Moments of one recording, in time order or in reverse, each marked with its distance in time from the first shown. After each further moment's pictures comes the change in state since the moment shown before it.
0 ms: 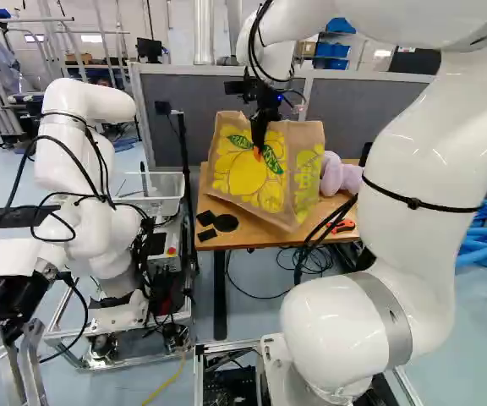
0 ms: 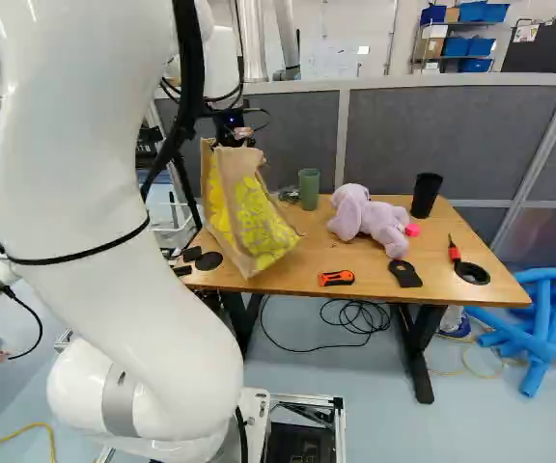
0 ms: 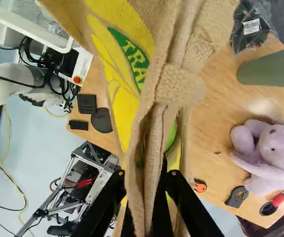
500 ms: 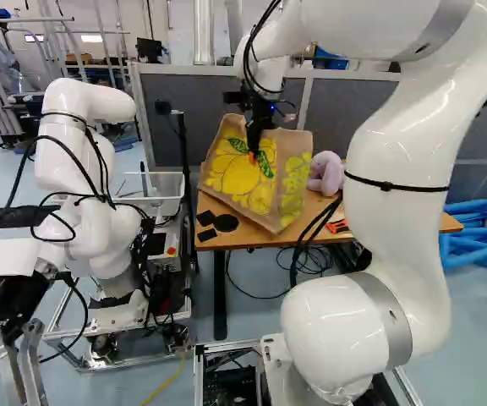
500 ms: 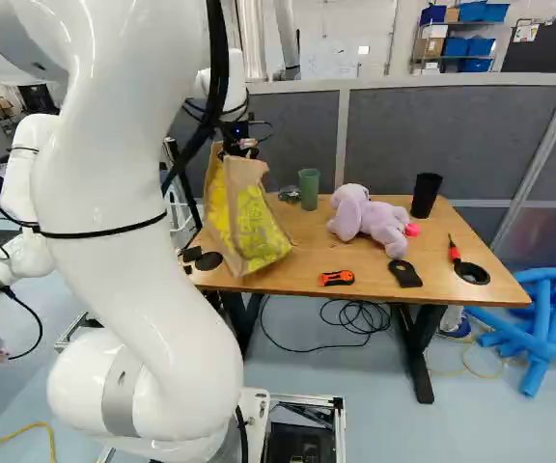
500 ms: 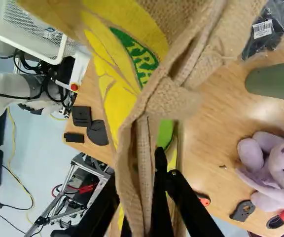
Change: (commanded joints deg) arm -0.2 -7.7 -4.3 1.0 1.7 0.0
